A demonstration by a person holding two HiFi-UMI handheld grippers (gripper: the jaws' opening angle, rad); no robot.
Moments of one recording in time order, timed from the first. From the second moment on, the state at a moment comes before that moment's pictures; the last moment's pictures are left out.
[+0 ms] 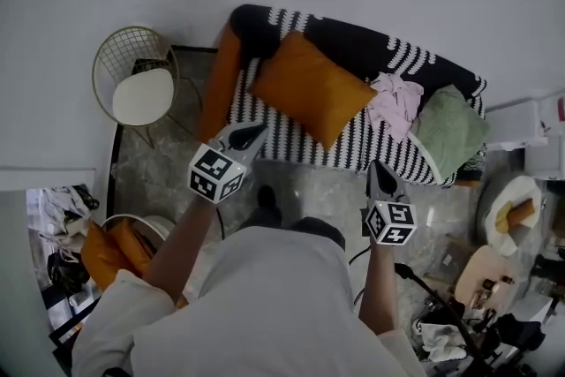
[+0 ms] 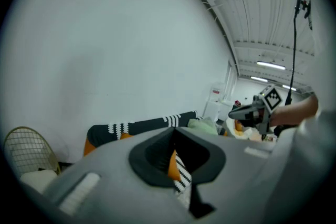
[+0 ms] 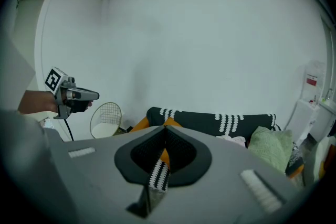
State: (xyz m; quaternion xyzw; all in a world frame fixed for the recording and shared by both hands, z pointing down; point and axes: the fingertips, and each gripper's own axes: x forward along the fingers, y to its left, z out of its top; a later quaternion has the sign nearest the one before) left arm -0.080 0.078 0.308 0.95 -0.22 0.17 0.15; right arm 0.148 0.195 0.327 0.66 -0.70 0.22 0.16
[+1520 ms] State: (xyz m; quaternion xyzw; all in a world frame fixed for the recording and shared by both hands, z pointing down) left arm 0.041 -0.026 0.379 0.92 -0.28 0.20 0.18; right arm 0.271 0.043 0.408 0.58 -0.75 0.27 0.18
